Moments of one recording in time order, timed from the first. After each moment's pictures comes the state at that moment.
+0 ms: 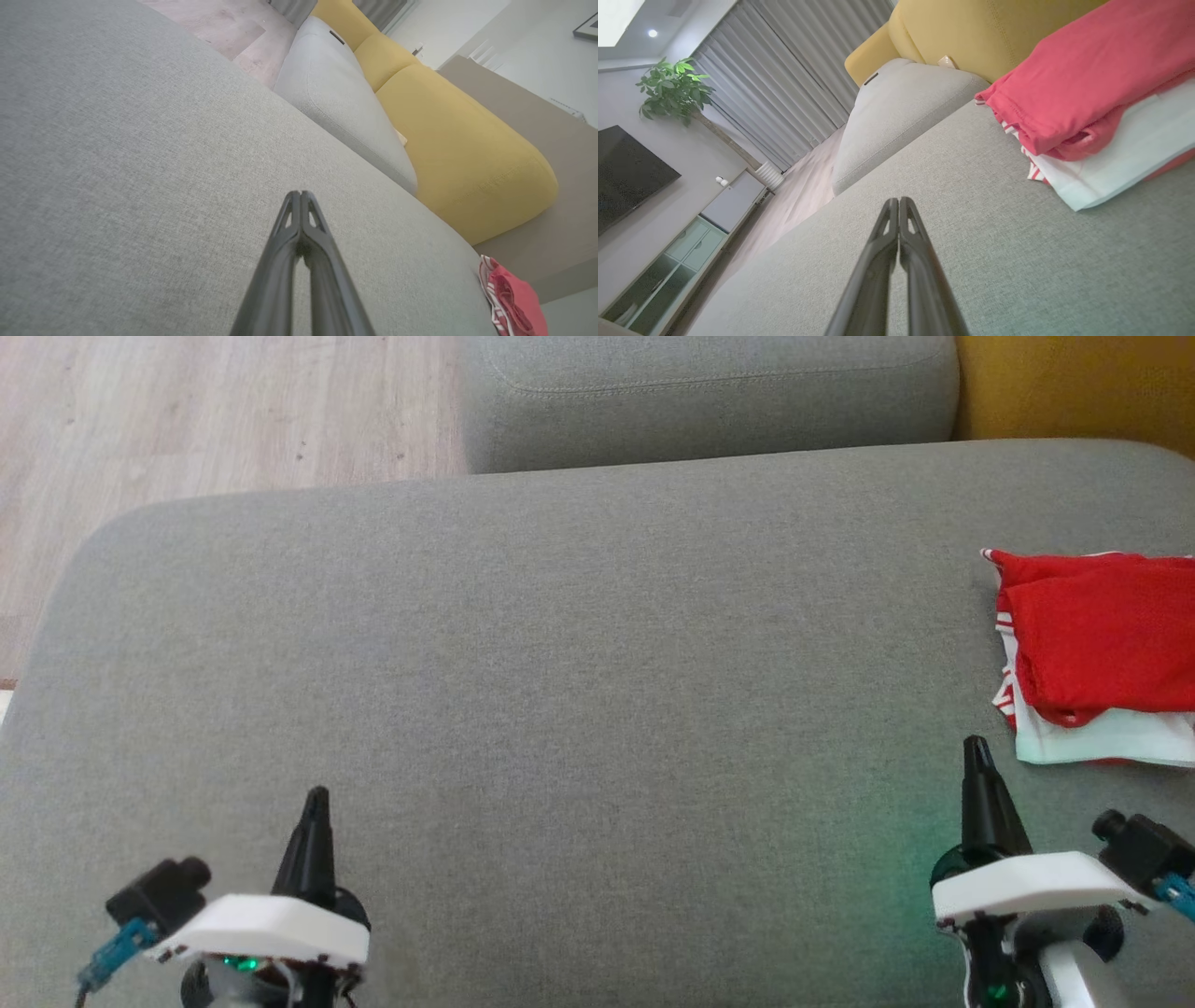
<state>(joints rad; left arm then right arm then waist) 0.02 0.05 -0.10 0.28 -0.72 -0.06 -0.15 -0.04 -0.05 0.02 0.34 0.65 0.13 -0.15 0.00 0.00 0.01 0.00</state>
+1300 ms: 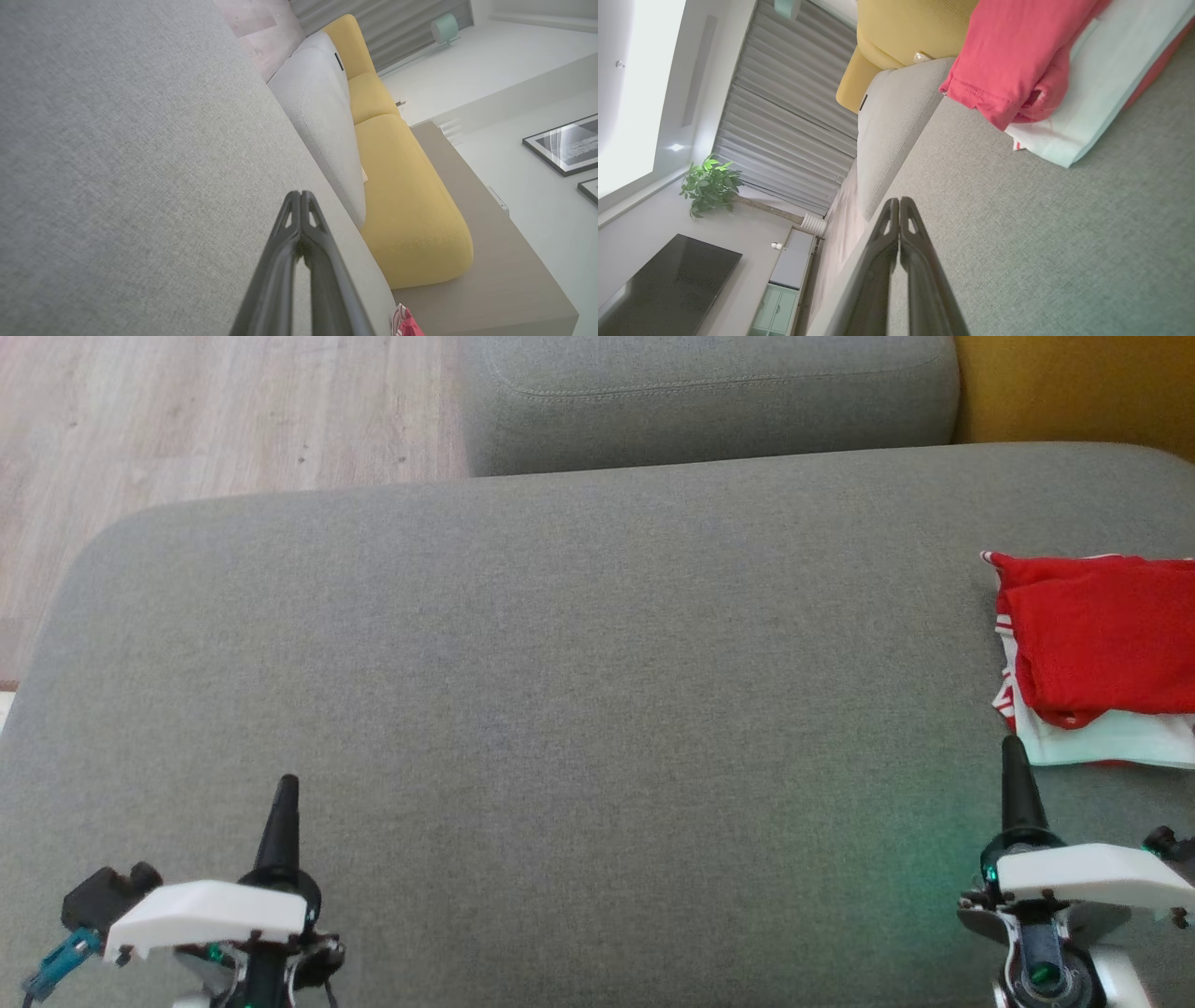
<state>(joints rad) -0.01 0.05 -0.02 0.28 -1.12 -0.09 -0.04 -0.05 -0.05 -0.04 0.32 1.08 0.13 -0.04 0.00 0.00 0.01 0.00</state>
